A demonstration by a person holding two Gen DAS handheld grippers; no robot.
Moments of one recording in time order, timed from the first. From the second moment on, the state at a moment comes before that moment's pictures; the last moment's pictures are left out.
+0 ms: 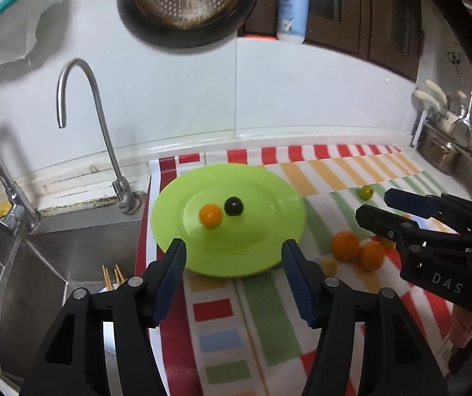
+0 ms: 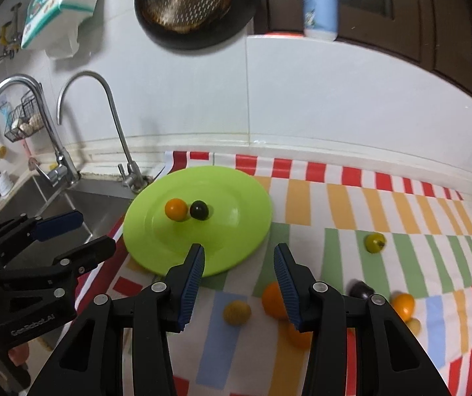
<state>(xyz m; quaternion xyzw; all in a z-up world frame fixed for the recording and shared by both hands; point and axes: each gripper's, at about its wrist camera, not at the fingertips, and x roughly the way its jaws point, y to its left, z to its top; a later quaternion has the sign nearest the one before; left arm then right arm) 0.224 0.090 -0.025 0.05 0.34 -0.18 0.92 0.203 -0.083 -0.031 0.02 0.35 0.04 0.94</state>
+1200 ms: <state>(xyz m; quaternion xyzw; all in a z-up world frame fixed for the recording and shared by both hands) 0.143 -0.025 -0.019 0.04 0.28 -0.15 0.95 0.111 -0.206 -0.025 0.00 0.29 -0.02 0.96</state>
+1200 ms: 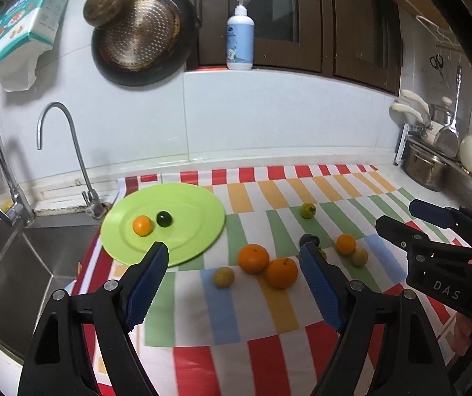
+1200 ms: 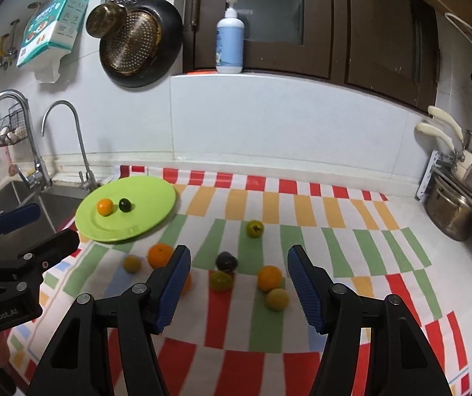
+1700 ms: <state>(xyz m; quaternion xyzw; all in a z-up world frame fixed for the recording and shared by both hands) 0.165 -0.073 -0.063 0.06 0.33 -0.16 0.93 0.129 -0.245 -0.071 0.02 0.35 -0.02 0.94</state>
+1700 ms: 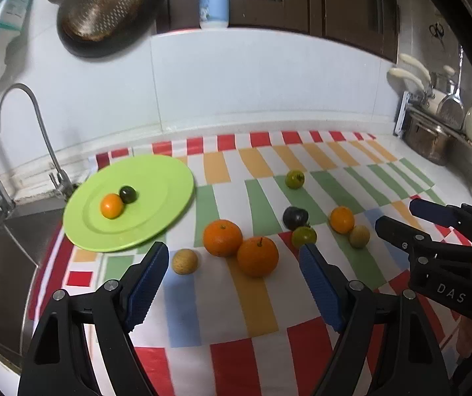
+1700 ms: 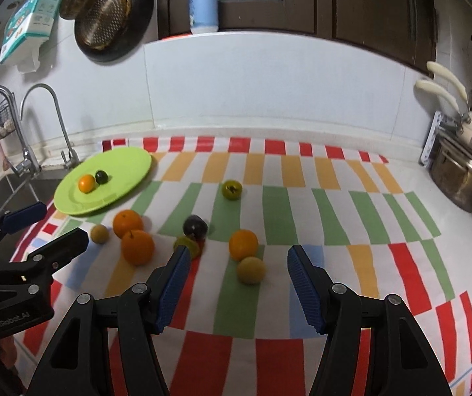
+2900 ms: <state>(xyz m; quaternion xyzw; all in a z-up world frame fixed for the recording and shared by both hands) 0.208 -0.104 -0.118 0.06 0.42 -0.17 0.89 0.173 -0.267 -0.128 0.05 0.42 0.00 0.90</state>
